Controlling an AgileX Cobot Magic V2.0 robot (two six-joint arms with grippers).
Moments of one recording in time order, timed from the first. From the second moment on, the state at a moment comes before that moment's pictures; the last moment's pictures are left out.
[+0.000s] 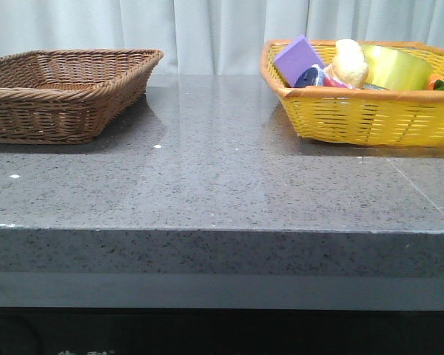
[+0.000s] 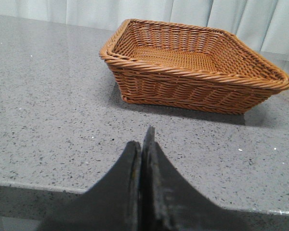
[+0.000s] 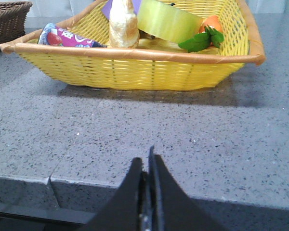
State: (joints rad) left arm -0.05 -0.01 0.01 -0.04 0.18 -0.07; right arm 0.09 -0.01 0.03 0.20 0.19 -0.11
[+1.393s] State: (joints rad) left arm -0.05 0.45 -0.50 -0.06 0.27 -0.08; right arm 0.09 0.51 -0.60 0.21 0.29 -0.11
